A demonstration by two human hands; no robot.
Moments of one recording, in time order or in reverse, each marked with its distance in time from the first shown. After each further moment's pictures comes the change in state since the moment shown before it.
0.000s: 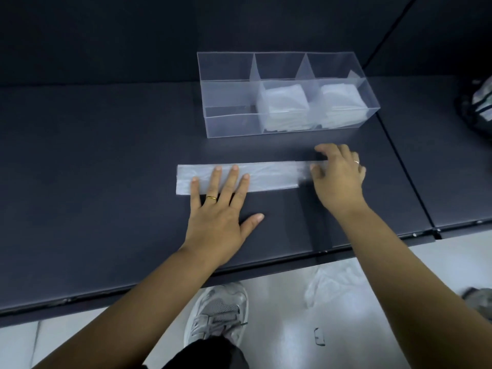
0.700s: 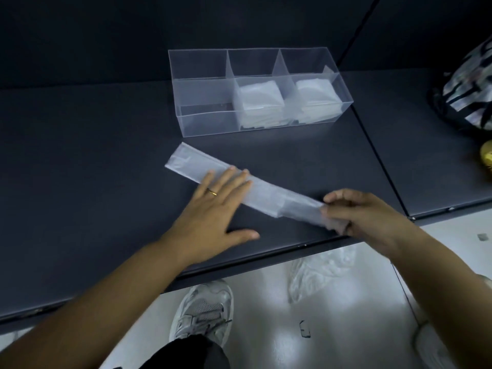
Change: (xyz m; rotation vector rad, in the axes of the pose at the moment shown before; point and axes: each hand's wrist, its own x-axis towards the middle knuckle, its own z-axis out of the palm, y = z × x) left_hand 0.008 0.005 -0.023 -0.283 0.059 0.405; right_hand -0.050 0.056 -0.067 0.822 -0.546 0.523
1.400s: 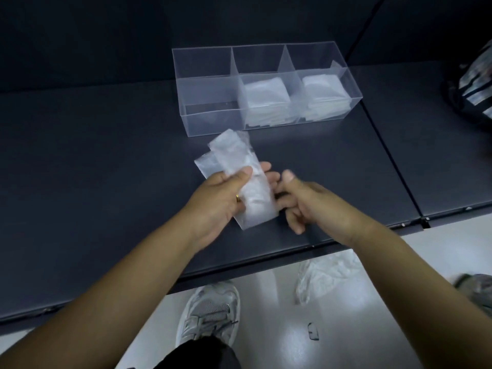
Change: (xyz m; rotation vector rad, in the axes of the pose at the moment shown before) left_hand 0.024 0.028 -0.031 -1.699 0.077 -0.502; right_hand 0.012 -0.021 0.062 -0.191 -0.468 -0.245
